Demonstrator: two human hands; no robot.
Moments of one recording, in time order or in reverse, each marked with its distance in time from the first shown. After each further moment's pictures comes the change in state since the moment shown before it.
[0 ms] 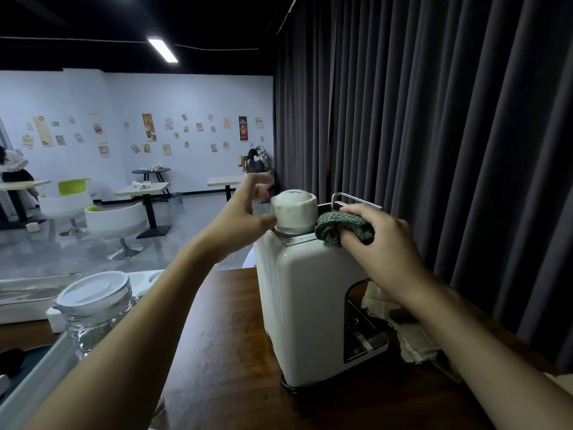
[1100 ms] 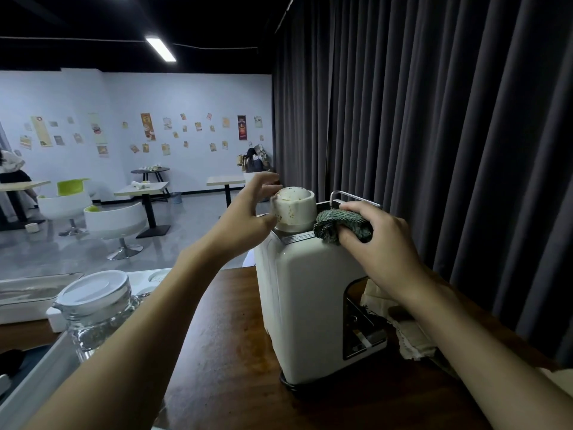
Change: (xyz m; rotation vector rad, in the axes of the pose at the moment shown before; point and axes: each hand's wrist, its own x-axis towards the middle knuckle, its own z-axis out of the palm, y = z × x) left_hand -0.008 0.009 0.007 0.039 -0.021 0.088; right_hand -0.002 0.000 0.002 0.007 0.015 0.023
